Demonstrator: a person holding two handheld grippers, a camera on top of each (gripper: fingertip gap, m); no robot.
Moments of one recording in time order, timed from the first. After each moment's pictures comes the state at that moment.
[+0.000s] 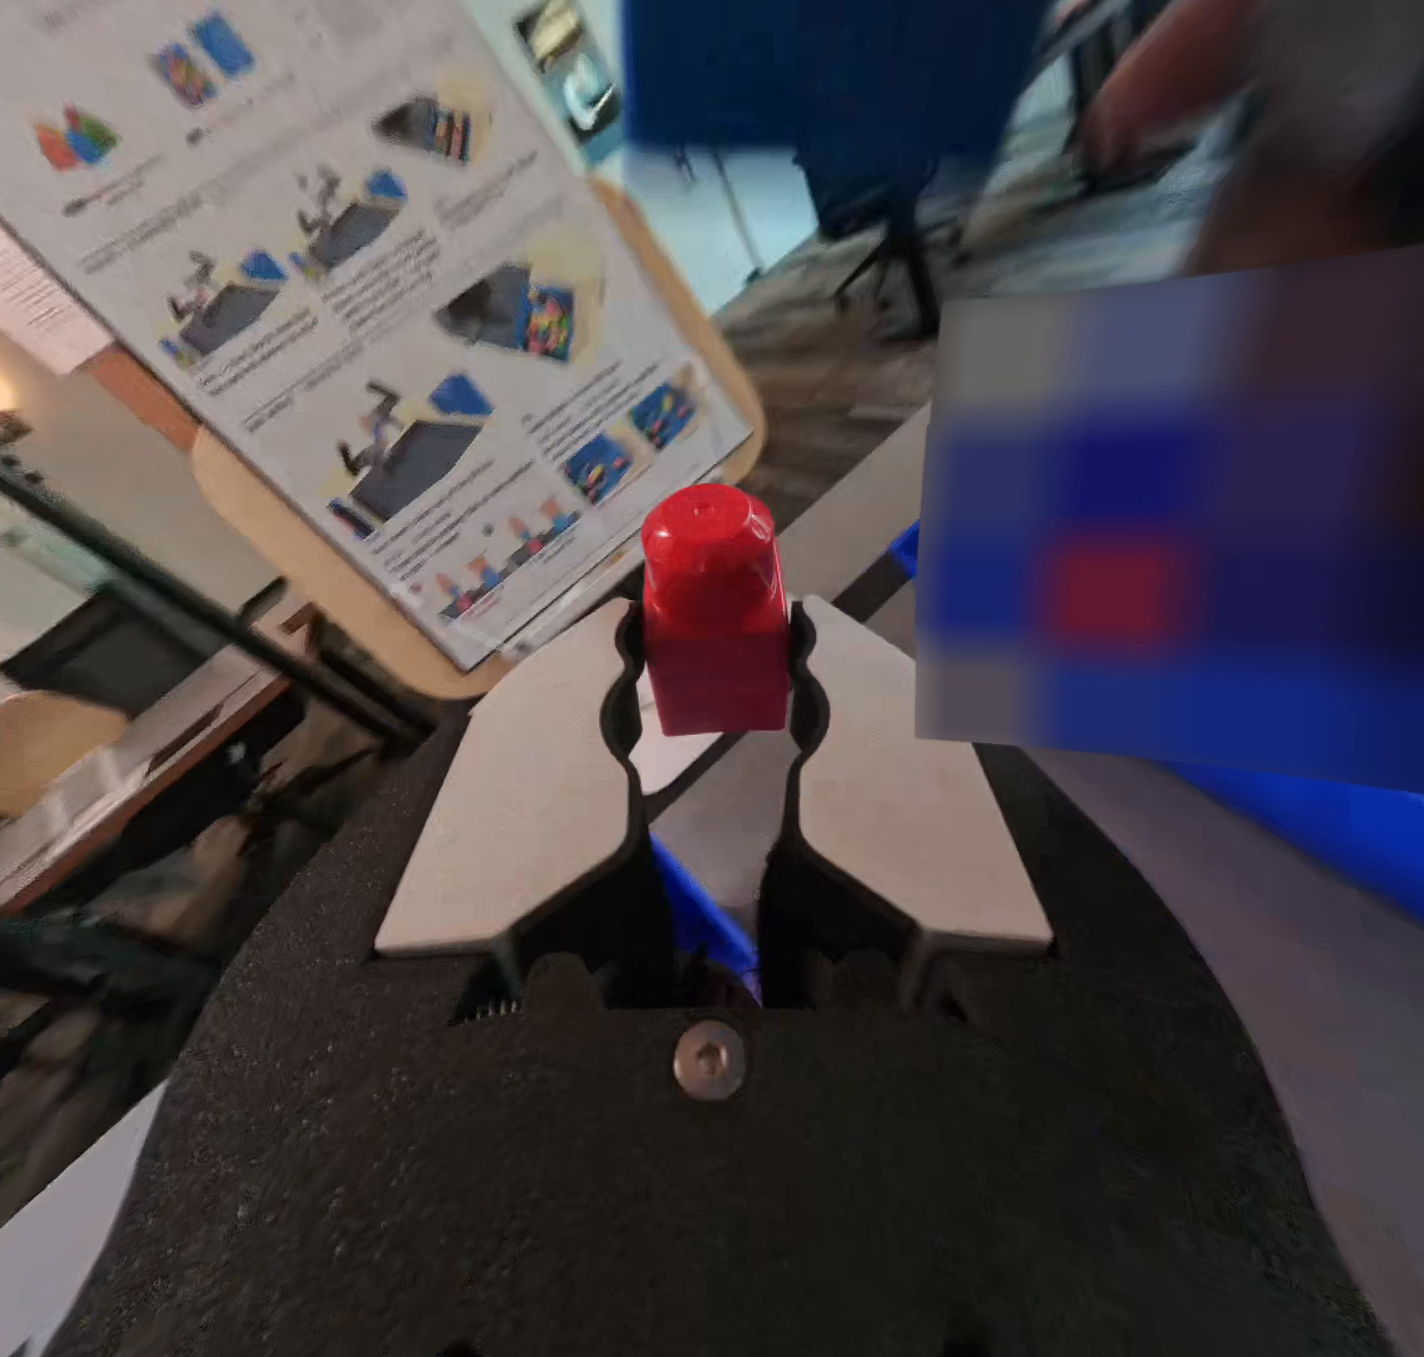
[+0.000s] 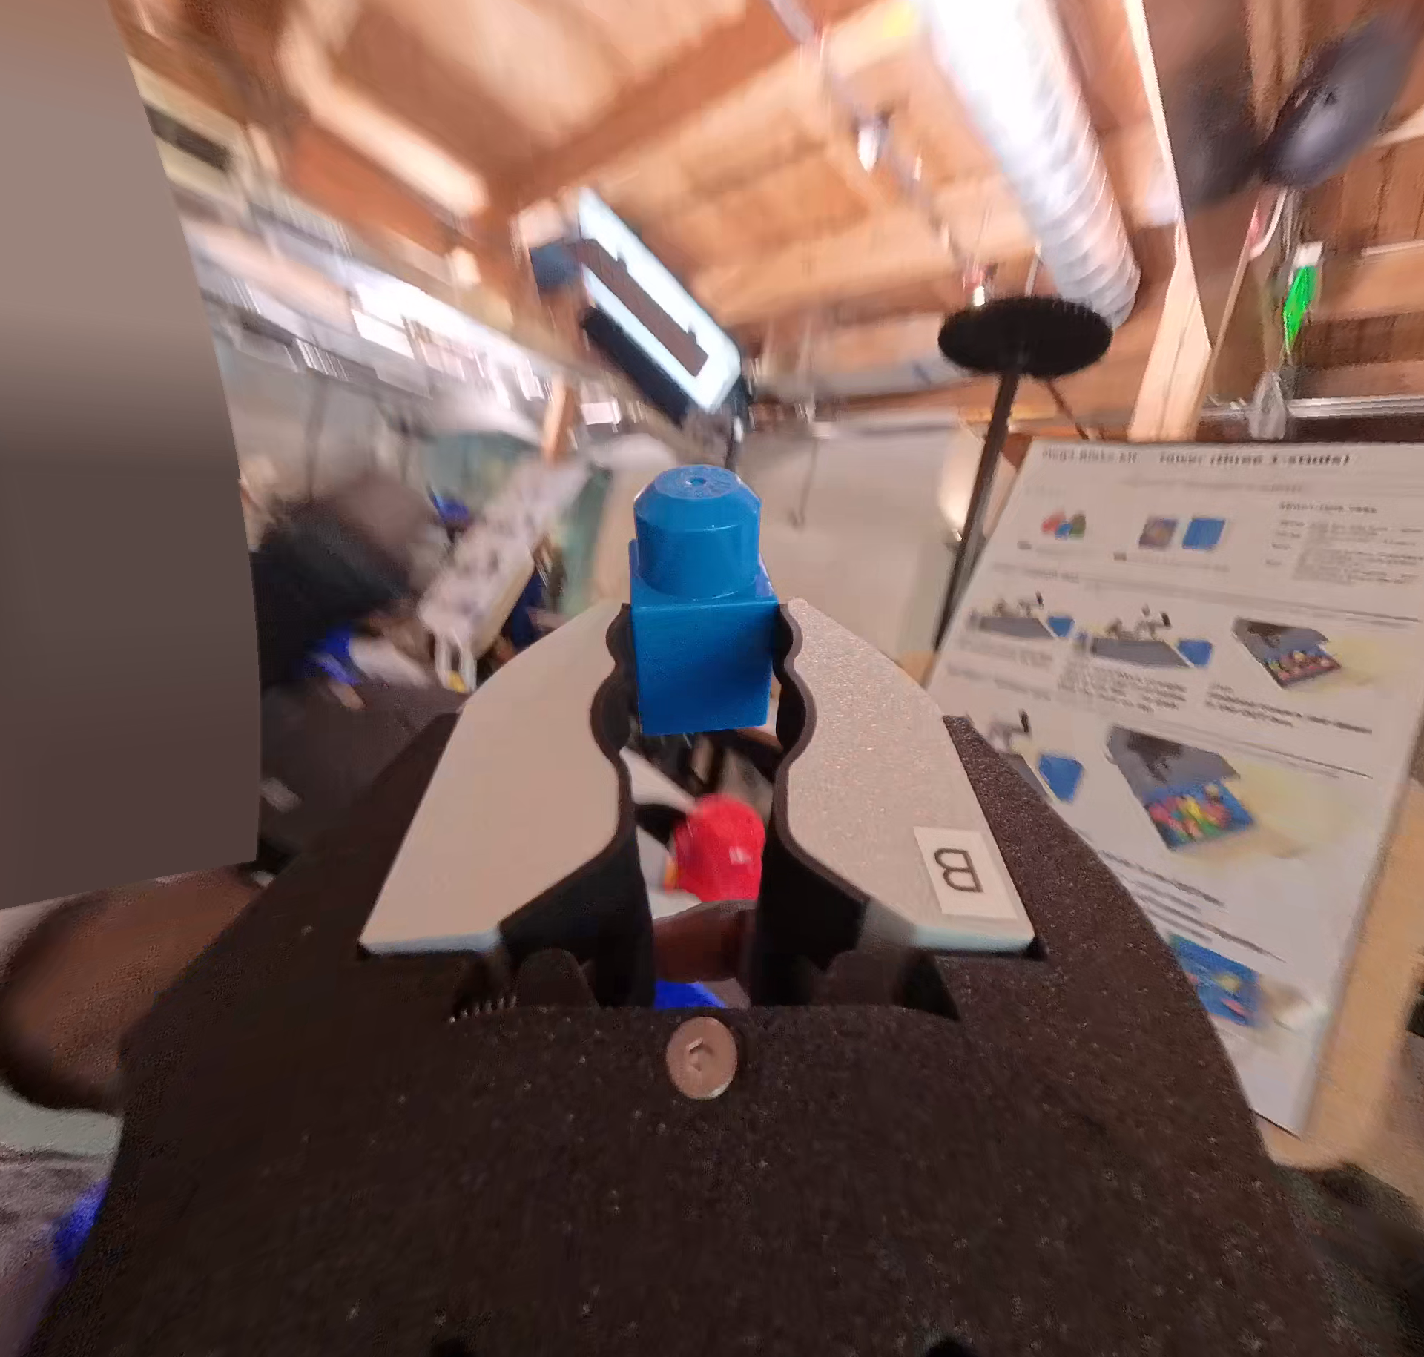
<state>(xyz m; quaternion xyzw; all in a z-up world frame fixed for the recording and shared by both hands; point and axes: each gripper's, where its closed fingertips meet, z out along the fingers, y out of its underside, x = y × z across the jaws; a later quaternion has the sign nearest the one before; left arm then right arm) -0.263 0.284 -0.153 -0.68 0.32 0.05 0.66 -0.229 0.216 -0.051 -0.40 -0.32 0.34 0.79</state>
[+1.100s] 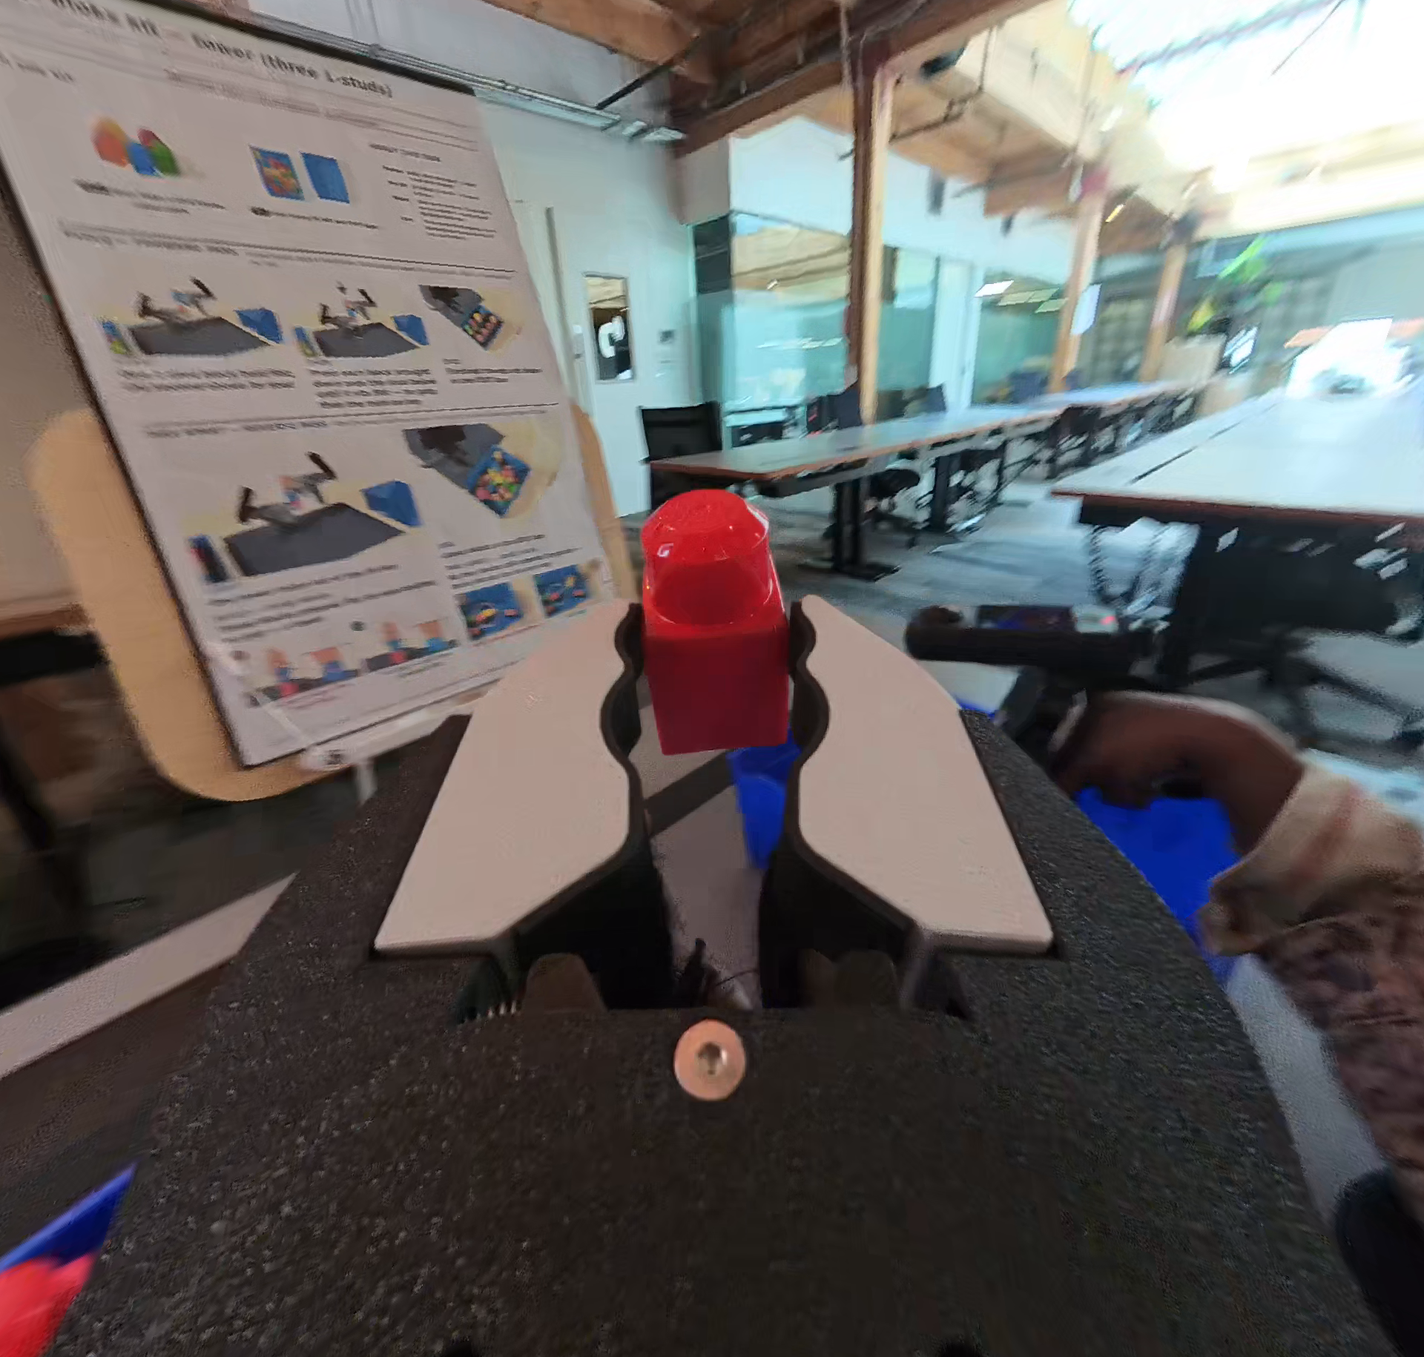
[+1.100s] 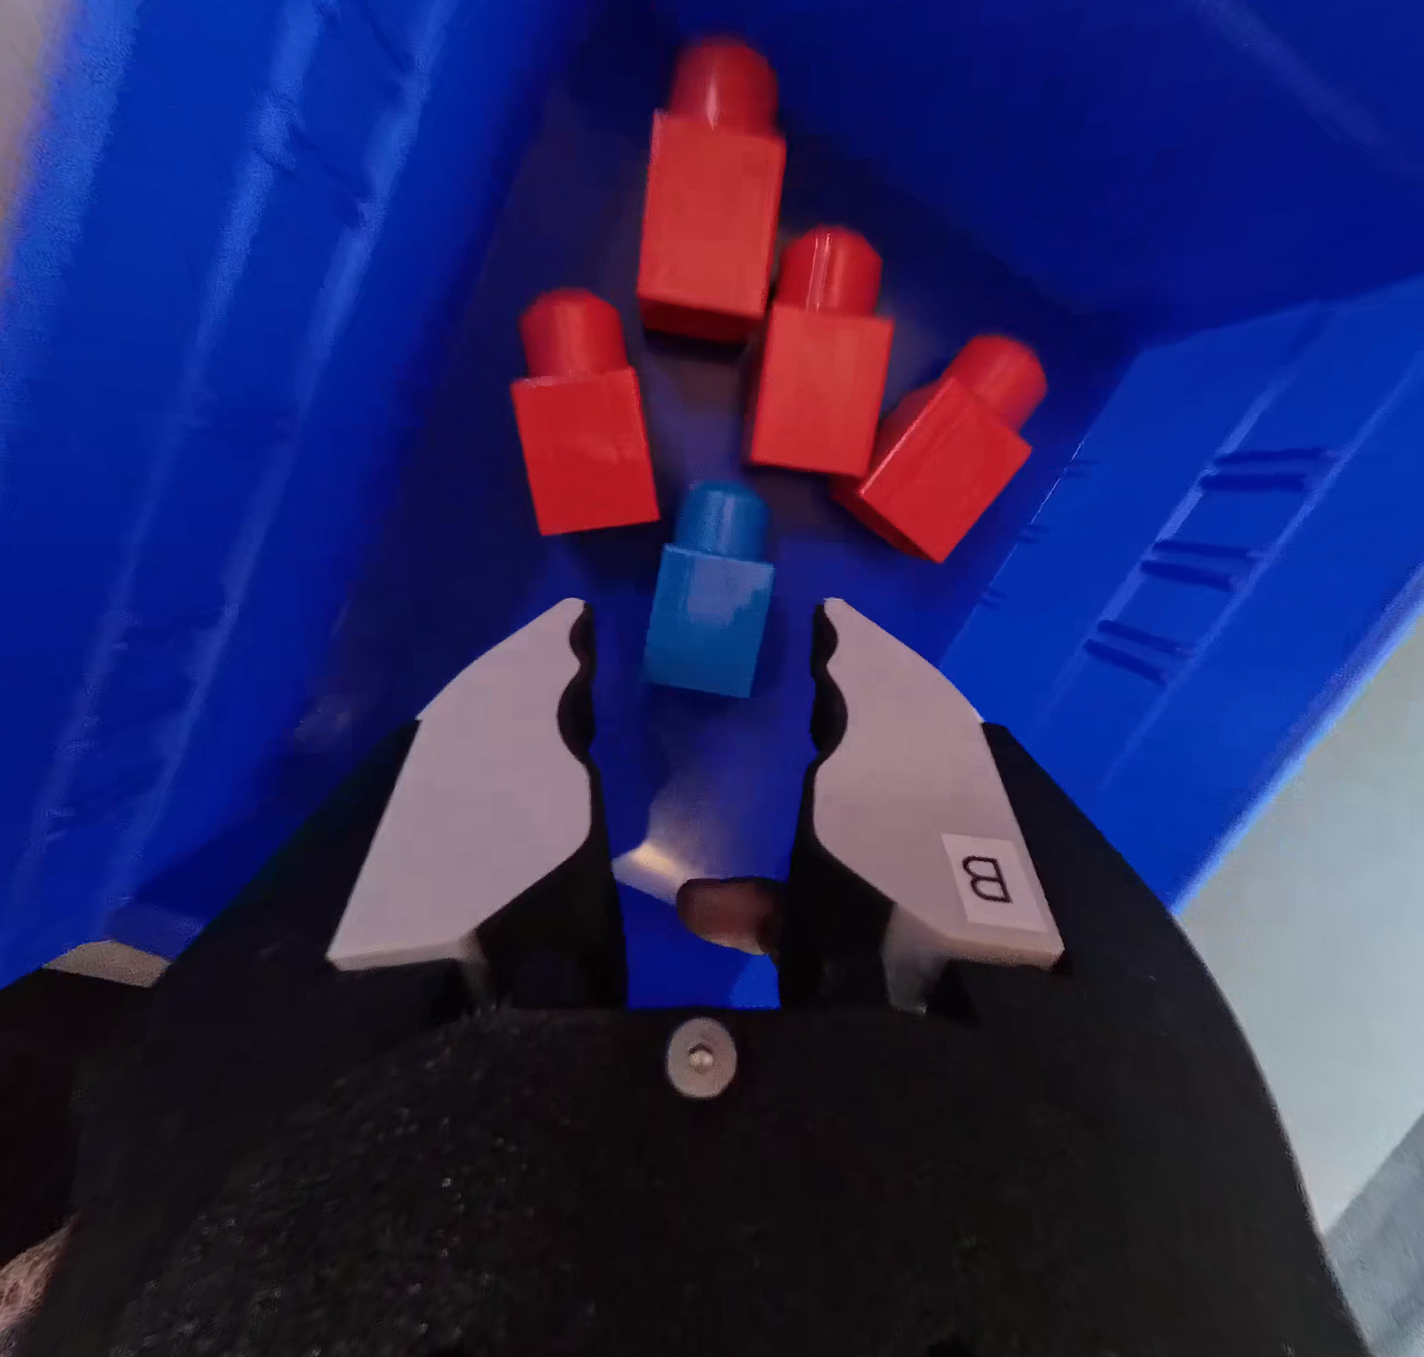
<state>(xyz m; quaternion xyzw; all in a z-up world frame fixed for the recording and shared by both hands) -0.284 0.264 -0.105 -0.60 0.22 -0.23 0.73 -0.024 0.328 -0.368 -0.95 -0.26 0.02 0.17</state>
